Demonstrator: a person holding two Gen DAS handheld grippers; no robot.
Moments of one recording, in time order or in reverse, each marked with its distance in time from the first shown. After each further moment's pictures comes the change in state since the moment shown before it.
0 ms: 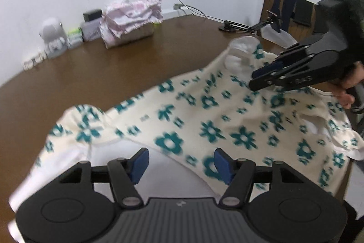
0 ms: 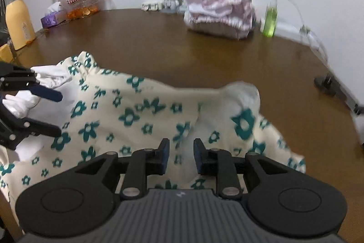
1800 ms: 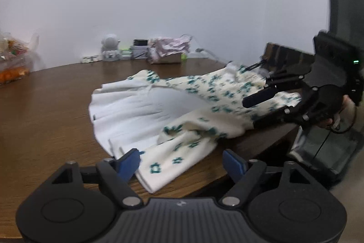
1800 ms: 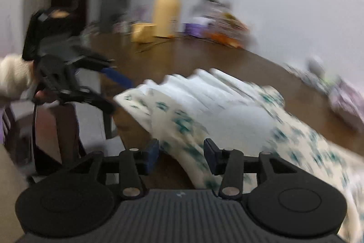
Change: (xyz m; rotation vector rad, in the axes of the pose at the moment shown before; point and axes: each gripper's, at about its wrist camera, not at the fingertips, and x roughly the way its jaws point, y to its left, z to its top) left arm -0.160 0.000 -0.210 -0.152 -0.314 0.077; right arm -0.064 0.231 -0.083 -0.577 -0.280 0.381
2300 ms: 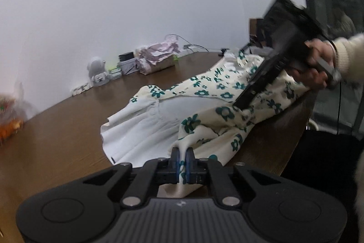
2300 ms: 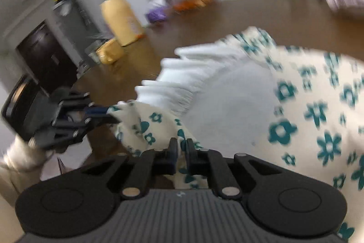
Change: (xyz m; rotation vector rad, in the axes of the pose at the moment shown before) left arm 0.021 0.030 0.024 0.312 0.003 -0.021; right arm 0.043 -0.115 -0.004 0.698 0.105 0.187
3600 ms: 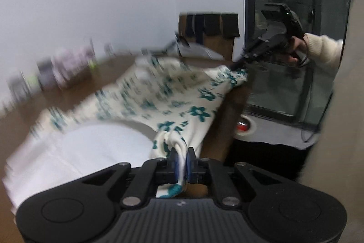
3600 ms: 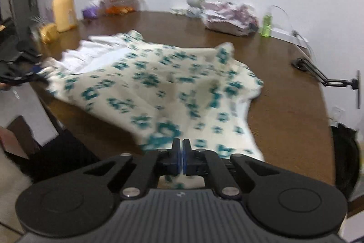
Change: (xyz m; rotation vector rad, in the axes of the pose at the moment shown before) left arm 0.040 -0.070 0.054 0.011 0.083 -0.370; right arm -0.230 -0.053 -0.113 -0.213 -0.057 -0.562
